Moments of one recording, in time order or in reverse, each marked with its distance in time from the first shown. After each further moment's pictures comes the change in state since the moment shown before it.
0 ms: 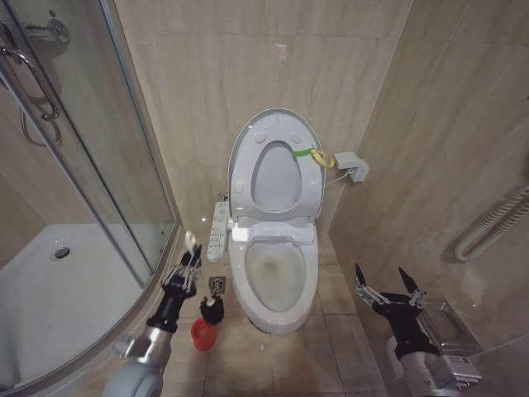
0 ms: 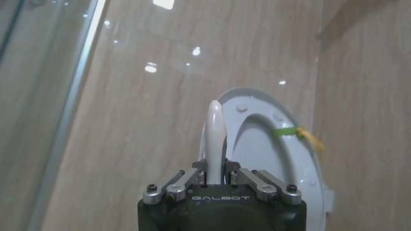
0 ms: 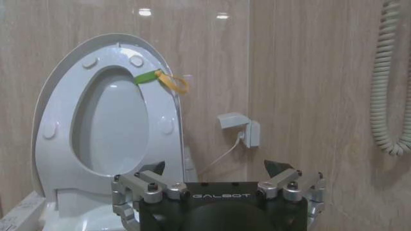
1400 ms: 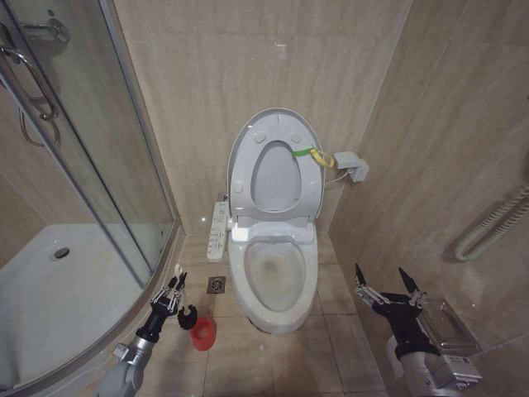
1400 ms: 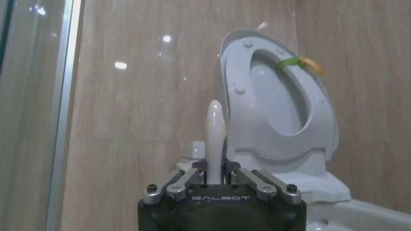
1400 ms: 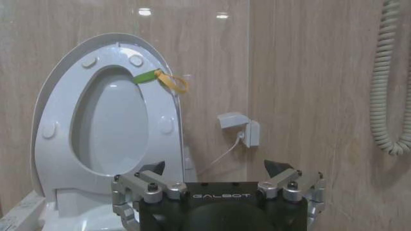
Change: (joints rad) left arm -0.387 -0.031 -0.054 0.880 -0.148 -0.376 0.590; right arm 0.000 0.000 0.000 0.000 0.000 0.000 0.000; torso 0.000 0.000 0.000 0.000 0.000
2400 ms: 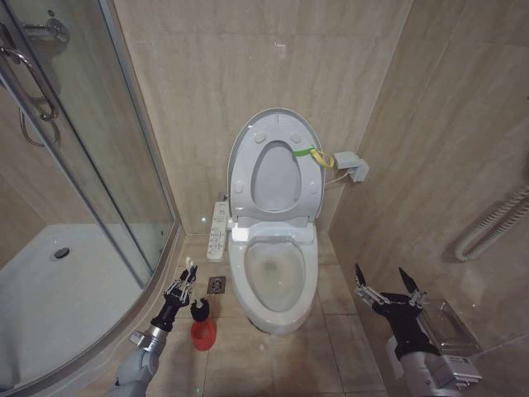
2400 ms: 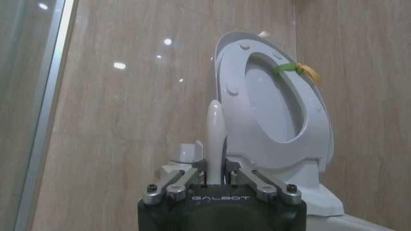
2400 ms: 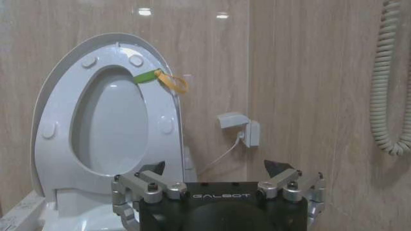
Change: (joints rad) left arm -0.044 -0.055 0.043 0.015 -0.003 0.004 -0.005; right arm 0.000 0.000 0.000 0.000 0.000 0.000 0.000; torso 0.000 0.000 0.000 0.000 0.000
